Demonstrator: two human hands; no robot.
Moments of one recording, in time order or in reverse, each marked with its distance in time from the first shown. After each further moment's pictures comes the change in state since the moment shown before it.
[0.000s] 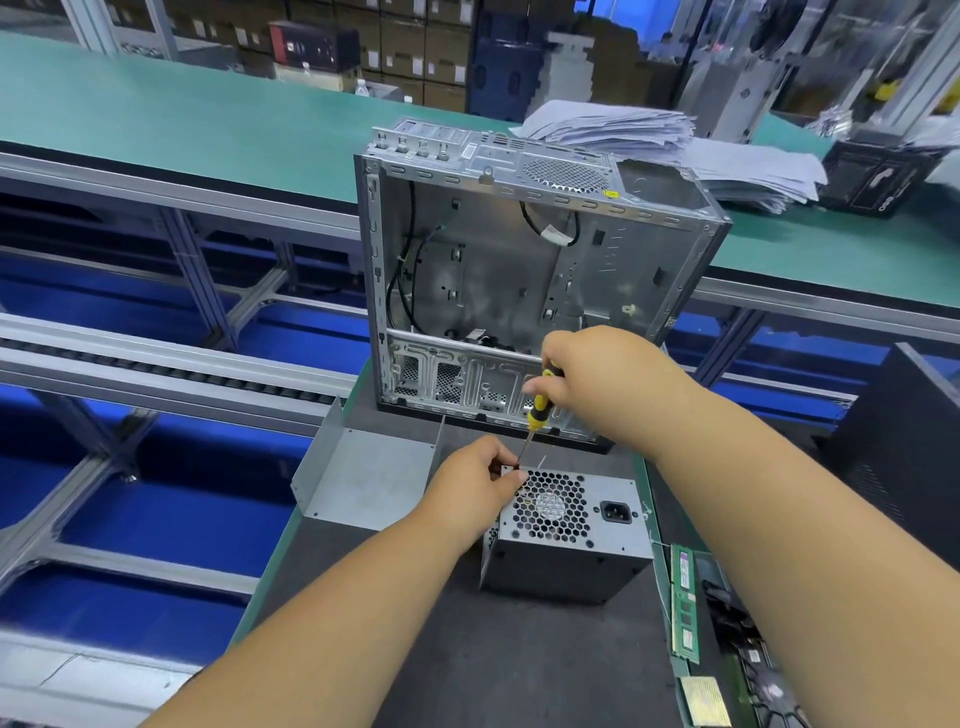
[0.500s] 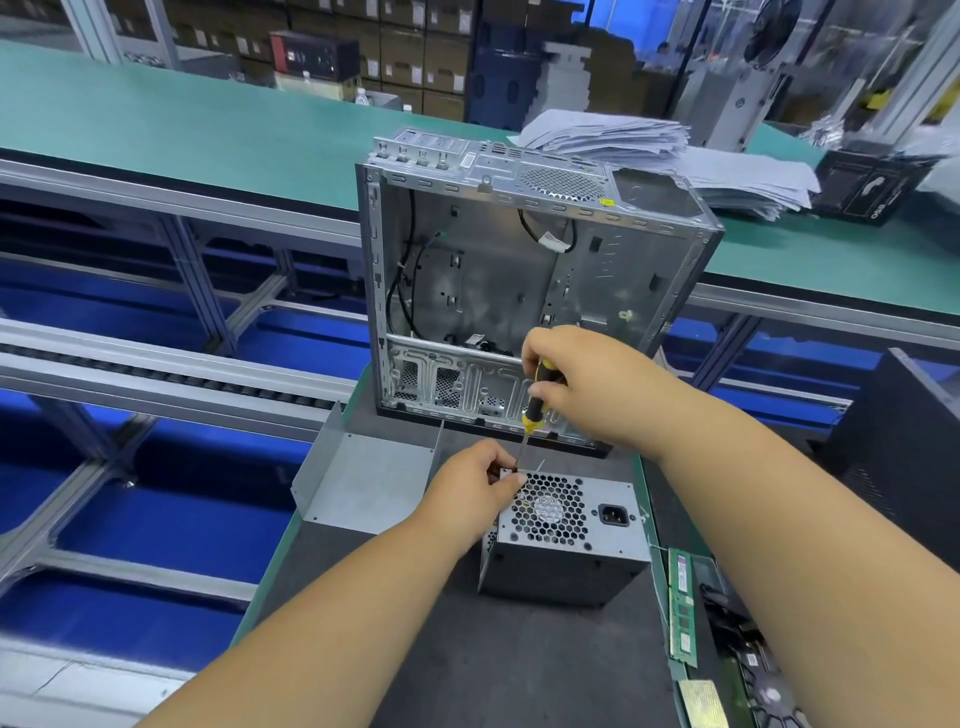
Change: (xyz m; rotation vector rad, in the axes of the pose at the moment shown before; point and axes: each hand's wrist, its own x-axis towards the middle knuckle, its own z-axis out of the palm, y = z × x) left_hand 0.000 0.001 -0.001 0.037 -0.003 0.013; right_hand -0.007 0.004 0.001 0.310 0.050 -0.097
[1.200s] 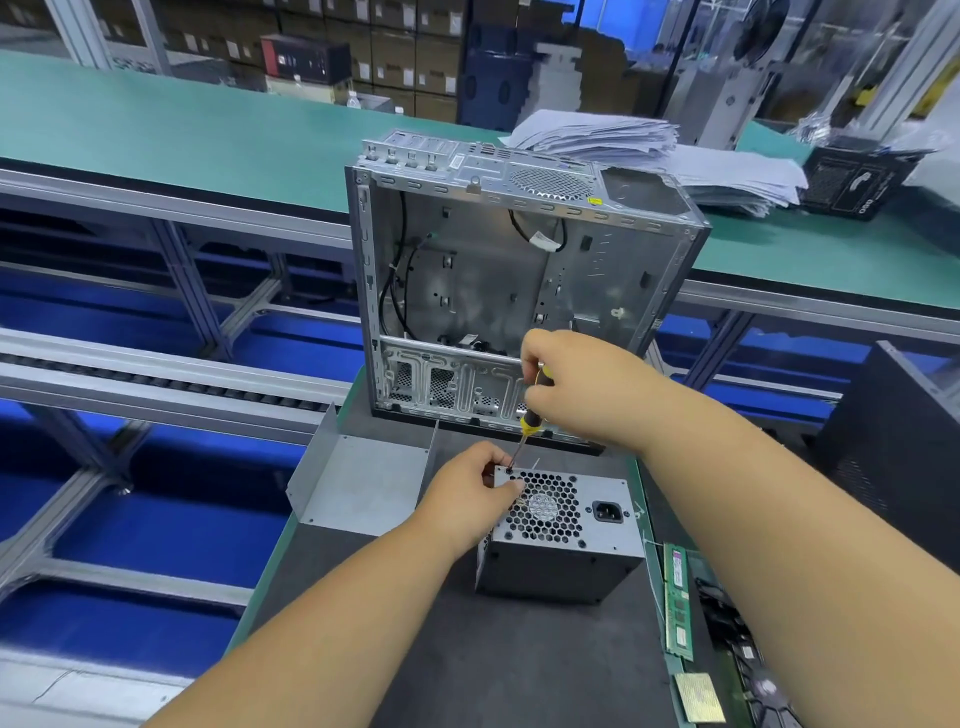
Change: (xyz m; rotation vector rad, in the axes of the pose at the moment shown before) left_hand -0.005 0.003 0.002 -0.031 -0.007 -0.036; right_hand -0.002 -0.003 0.000 -0.002 -0.021 0.109
